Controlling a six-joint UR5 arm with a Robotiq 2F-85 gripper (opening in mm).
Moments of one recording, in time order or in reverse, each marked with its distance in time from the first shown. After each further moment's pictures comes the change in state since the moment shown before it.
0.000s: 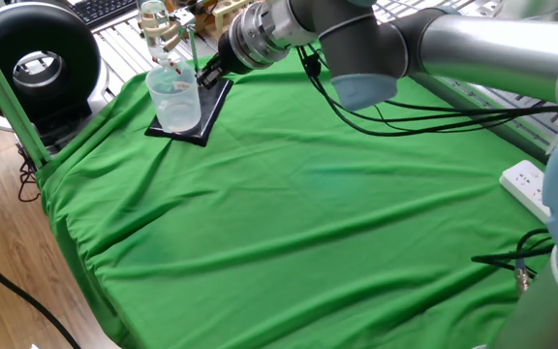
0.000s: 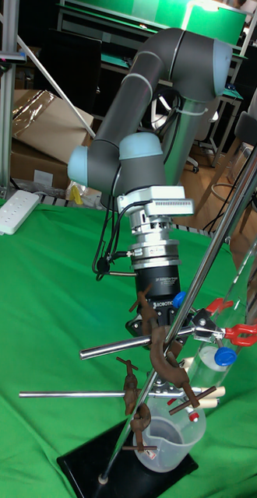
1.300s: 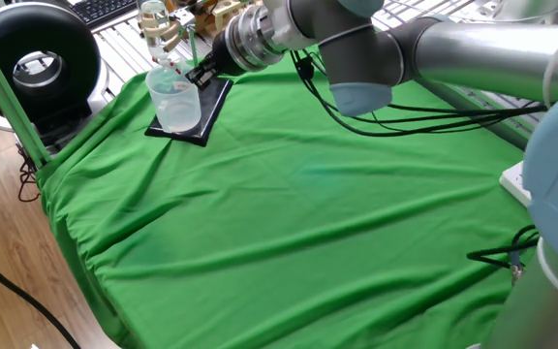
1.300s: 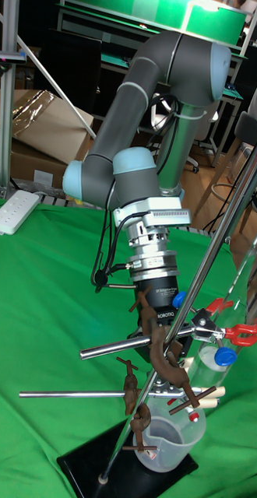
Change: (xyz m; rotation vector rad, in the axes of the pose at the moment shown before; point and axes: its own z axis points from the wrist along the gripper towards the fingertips) arm -0.008 0.000 0.020 -0.018 -0.069 -0.048
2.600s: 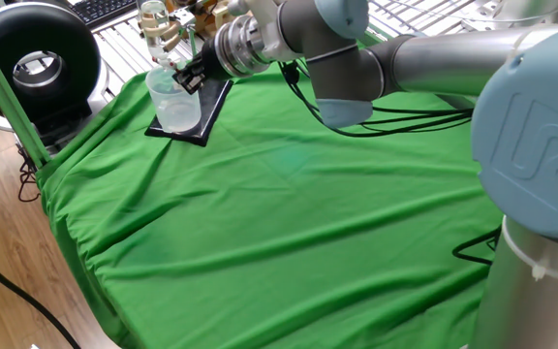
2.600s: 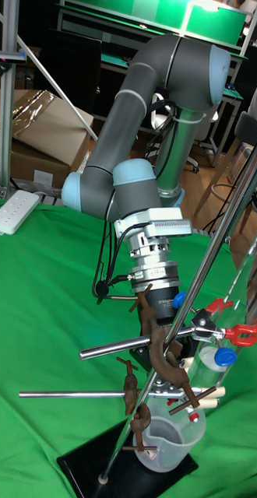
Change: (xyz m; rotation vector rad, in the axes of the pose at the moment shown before) arm -0.006 0.000 0.017 0.000 -0.032 -0.010
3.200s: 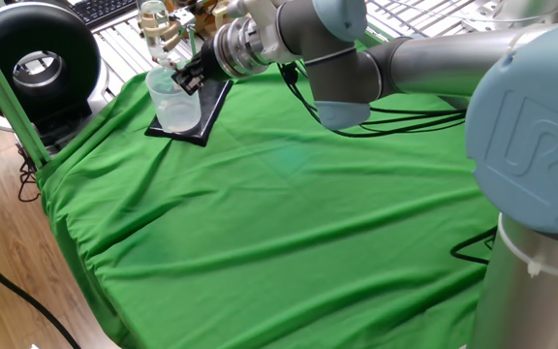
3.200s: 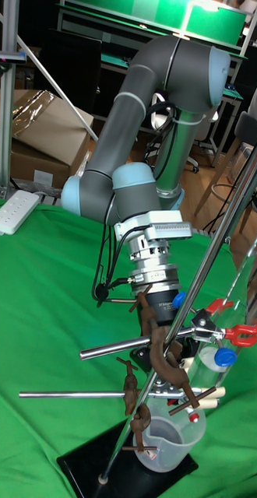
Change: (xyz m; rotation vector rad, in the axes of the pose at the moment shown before) arm -0.002 0.000 0.004 0.000 -0.018 -0.011
